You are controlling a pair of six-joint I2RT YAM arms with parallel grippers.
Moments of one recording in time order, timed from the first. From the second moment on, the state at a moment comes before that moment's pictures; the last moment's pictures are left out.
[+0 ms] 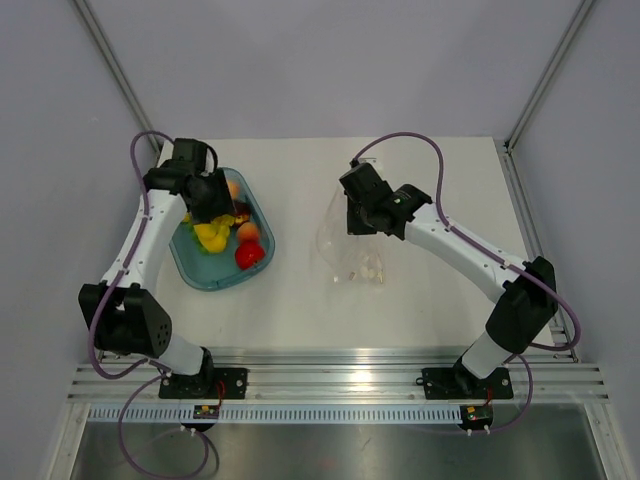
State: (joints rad) left arm -0.14 1.51 1.47 -0.99 -0.06 -0.38; right arm 0.74 1.63 1.51 -0.78 0.27 0.57
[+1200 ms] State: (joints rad) left arm 0.25 1.20 1.25 -0.63 0.76 -0.83; right arm 0.74 1.64 1.51 -0.69 0.22 0.57
